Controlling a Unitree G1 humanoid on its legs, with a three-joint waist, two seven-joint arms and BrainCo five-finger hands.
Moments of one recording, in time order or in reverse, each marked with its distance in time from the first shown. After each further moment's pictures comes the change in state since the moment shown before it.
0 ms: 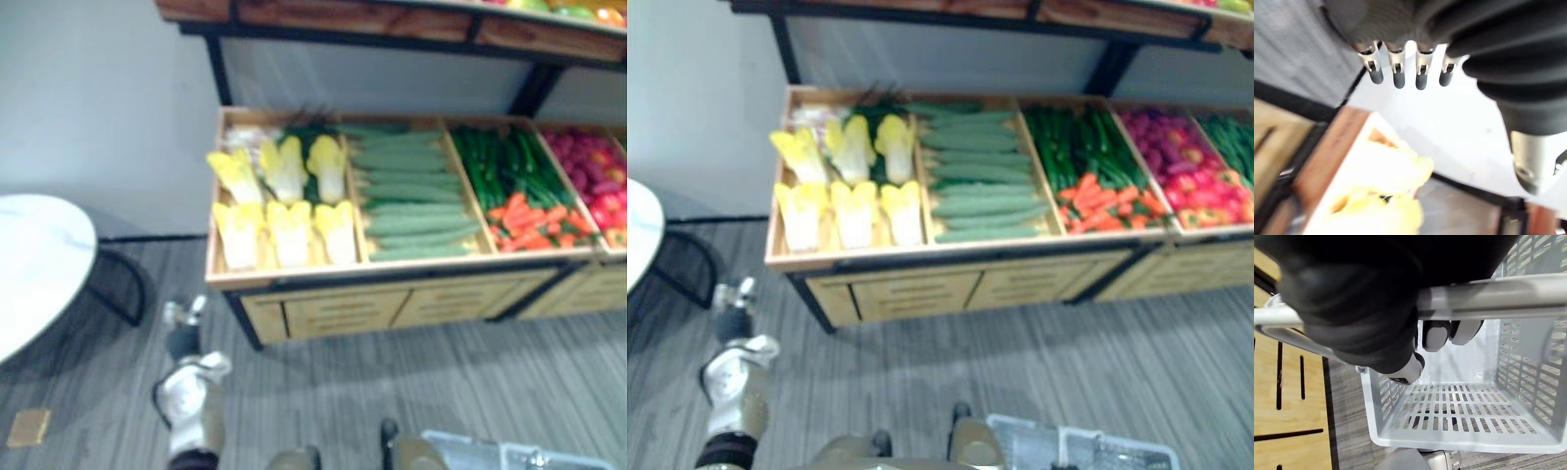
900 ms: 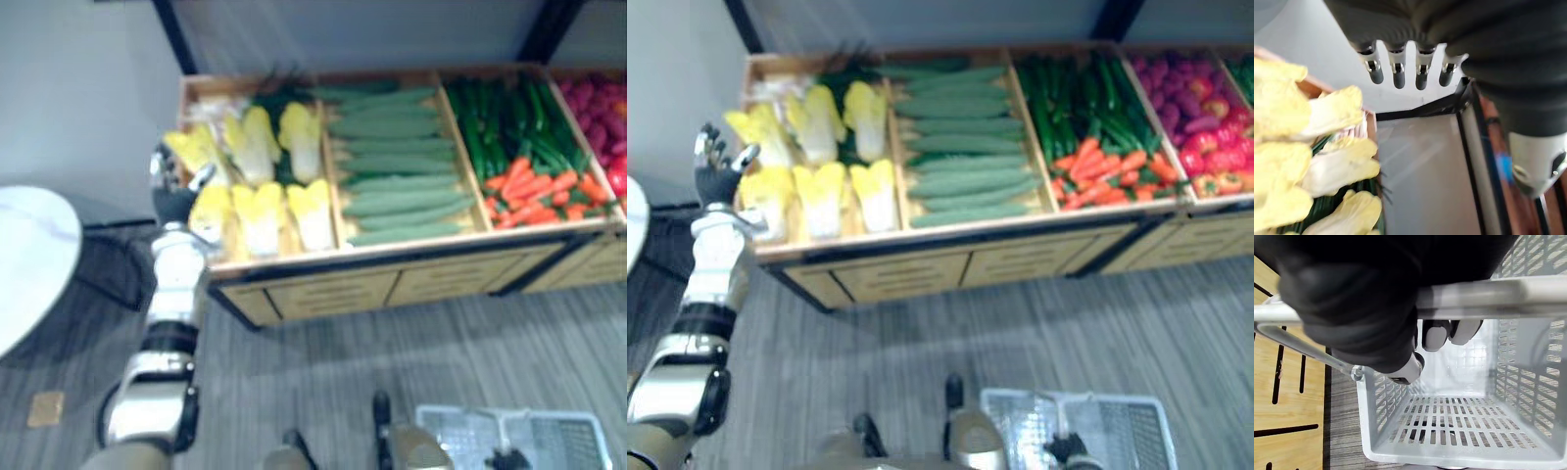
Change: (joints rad) left arm -0.642 0.276 -0.226 0.224 0.238 0.136 0.156; right arm -0.046 -0.066 0.144 -0.137 0.018 -0.025 0.012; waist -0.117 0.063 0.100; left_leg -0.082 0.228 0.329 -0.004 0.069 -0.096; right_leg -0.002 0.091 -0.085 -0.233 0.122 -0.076
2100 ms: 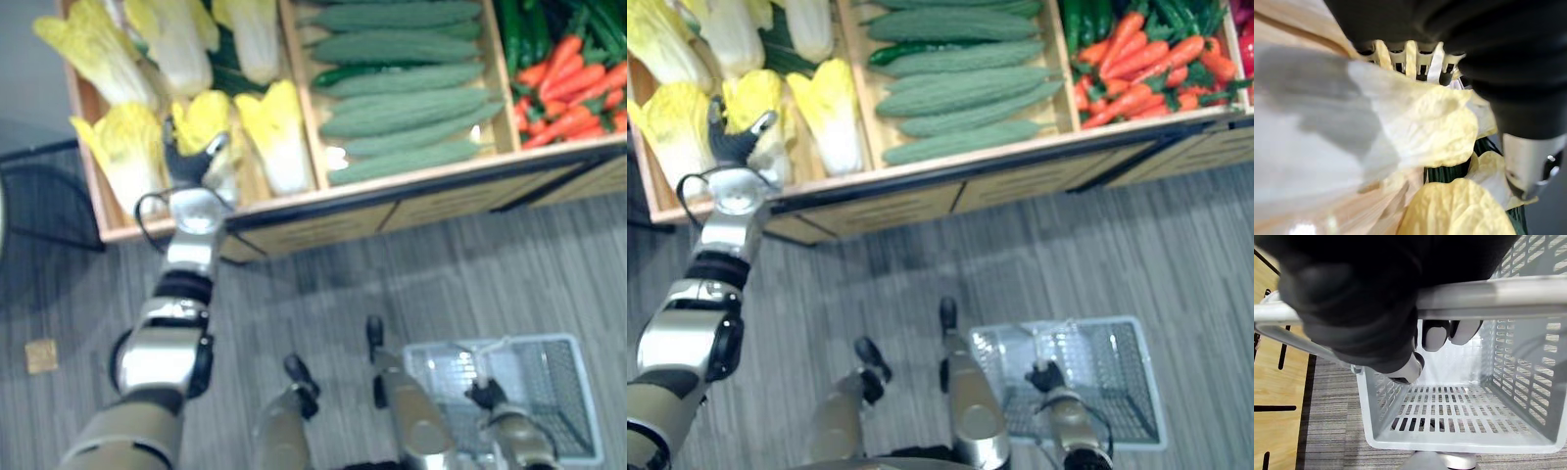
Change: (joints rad) left arm -0.264 -0.024 -0.041 0.196 0.128 0.198 0.126; right arm -0.157 -0.035 0.163 -0.066 0.073 -0.016 -0.051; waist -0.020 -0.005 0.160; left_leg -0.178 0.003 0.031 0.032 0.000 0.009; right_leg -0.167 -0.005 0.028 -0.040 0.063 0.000
